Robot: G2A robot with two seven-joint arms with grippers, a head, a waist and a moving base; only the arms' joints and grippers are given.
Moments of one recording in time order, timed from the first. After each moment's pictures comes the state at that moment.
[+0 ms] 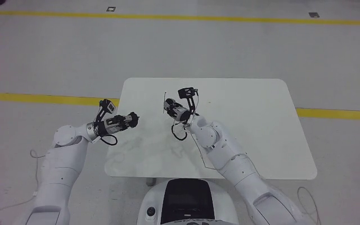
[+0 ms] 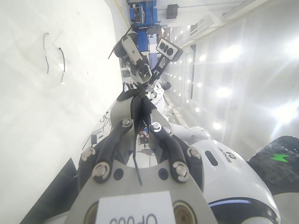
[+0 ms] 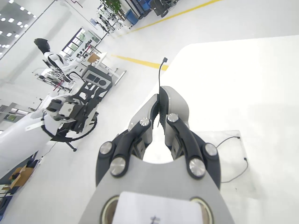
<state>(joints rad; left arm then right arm) 1.15 -1.08 -1.44 -0.97 -0.53 -0.34 -1.39 -1.08 -1.61 1.03 -1.04 -0.78 -0.29 0.22</state>
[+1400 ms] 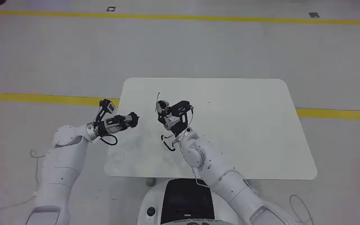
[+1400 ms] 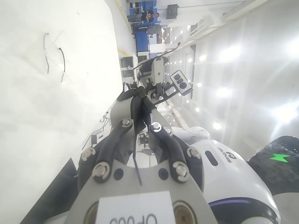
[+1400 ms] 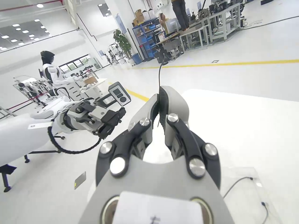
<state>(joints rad) 1.15 -1.08 -1.44 -0.97 -0.53 -0.34 -1.39 -1.19 -1.62 0.89 -1.10 -1.06 -0.23 -0.33</state>
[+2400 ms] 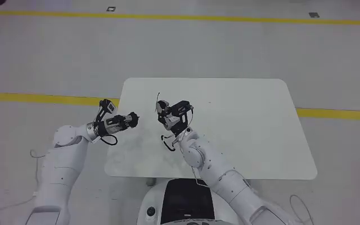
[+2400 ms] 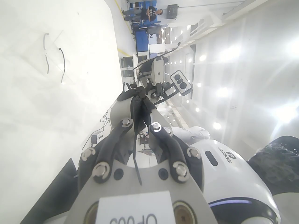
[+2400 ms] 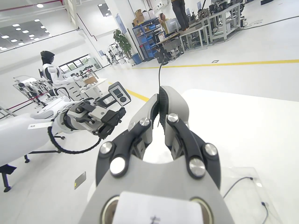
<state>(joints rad) 1.16 -1.08 -1.44 -0.98 -0.53 -0.34 -1.38 -1.19 -1.62 0.89 -1.10 -1.06 -0.23 -0.33</state>
